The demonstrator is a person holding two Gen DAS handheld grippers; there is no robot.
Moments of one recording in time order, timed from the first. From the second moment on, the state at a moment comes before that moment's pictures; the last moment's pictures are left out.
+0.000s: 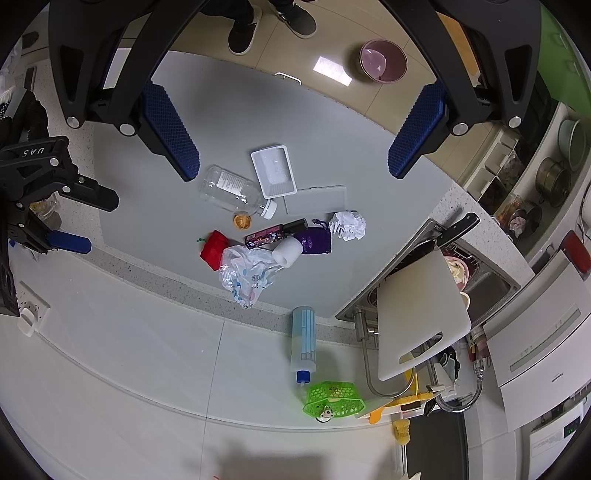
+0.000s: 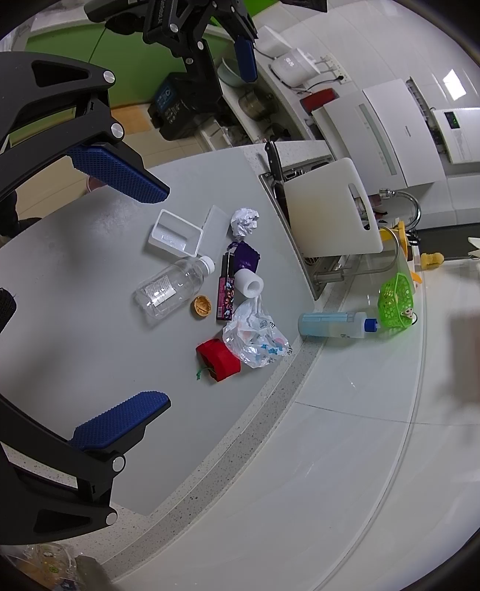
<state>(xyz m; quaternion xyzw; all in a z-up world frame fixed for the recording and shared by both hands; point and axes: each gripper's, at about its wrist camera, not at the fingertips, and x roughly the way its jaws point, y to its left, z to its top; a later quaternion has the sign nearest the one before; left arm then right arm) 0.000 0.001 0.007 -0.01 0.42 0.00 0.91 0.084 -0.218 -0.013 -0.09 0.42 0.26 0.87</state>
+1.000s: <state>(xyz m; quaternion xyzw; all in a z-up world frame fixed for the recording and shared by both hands) 0.004 0.005 0.003 -0.01 0.42 0.00 0.91 0.083 -0.215 -0.016 -0.10 0.42 0.26 0.86</state>
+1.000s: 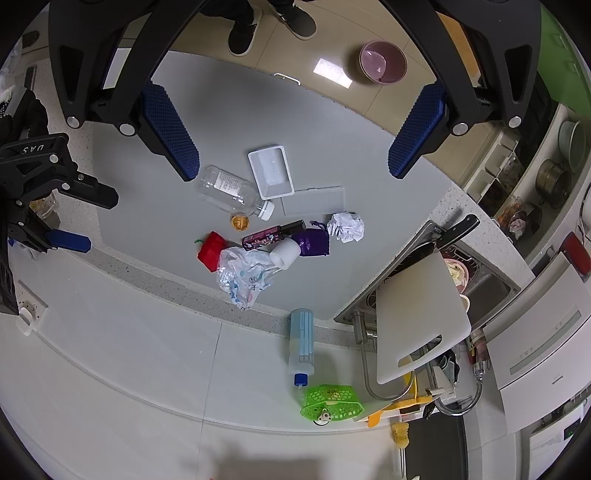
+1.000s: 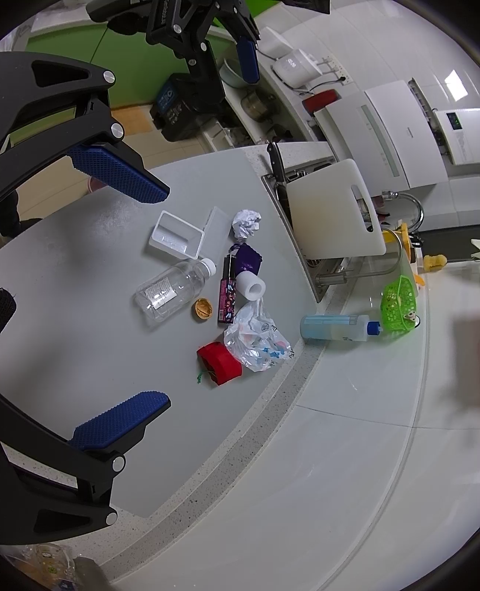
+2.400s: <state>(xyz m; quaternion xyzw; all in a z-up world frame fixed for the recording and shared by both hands) 0.133 0.017 -0.210 -0.06 0.58 0.05 0.81 0.131 -0.231 -0.079 -0.08 0.49 0.25 0.83</state>
